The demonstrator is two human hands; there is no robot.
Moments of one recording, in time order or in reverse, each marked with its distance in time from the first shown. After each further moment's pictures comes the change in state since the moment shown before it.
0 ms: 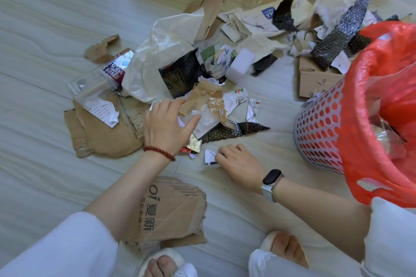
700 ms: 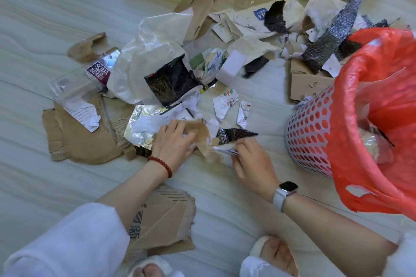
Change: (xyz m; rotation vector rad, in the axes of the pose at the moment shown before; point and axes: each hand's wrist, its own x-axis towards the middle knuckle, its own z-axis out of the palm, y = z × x) left_hand -0.019 -0.015 0.060 0.308 -0.190 0.412; right_hand -0.028 0.026 -0.005 0.261 0.321 0.369
